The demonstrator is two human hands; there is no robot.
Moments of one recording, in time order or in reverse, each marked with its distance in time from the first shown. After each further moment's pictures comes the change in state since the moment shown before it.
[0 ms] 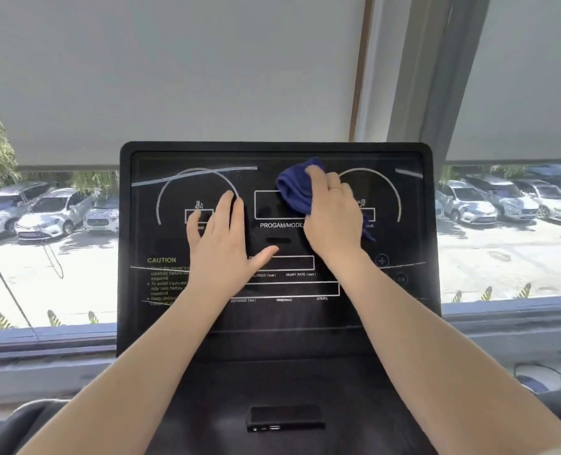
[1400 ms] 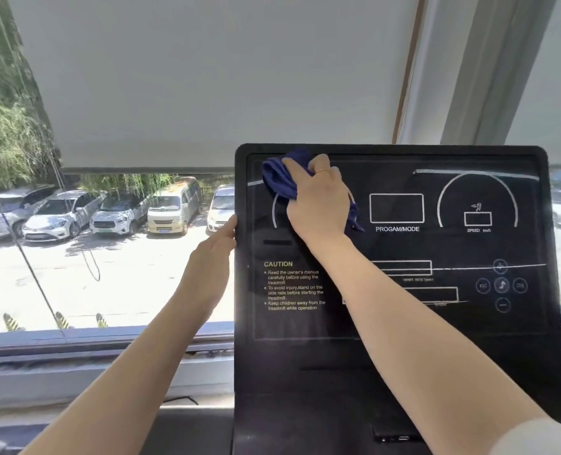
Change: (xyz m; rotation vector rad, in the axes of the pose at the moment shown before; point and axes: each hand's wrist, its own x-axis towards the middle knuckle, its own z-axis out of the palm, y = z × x) left_hand -0.027 -0.172 -0.033 -1.260 -0.255 -0.479; right_hand 0.030 -0.179 0.060 0.004 0.065 -0.063
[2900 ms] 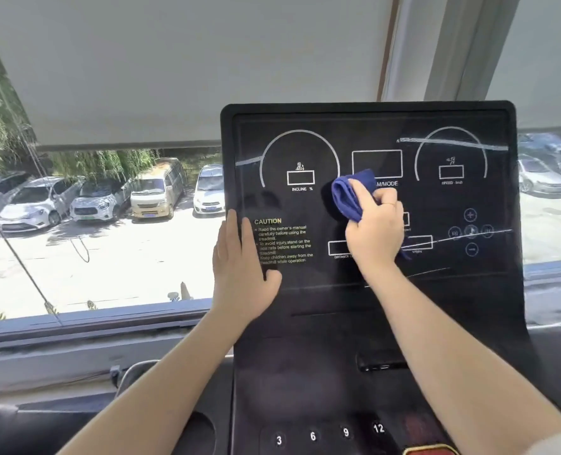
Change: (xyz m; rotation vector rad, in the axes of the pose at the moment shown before) left_hand -0.053 -0.048 0.045 0.898 0.039 0.248; right_hand -0.107 0.078 -0.010 0.023 0.142 0.331
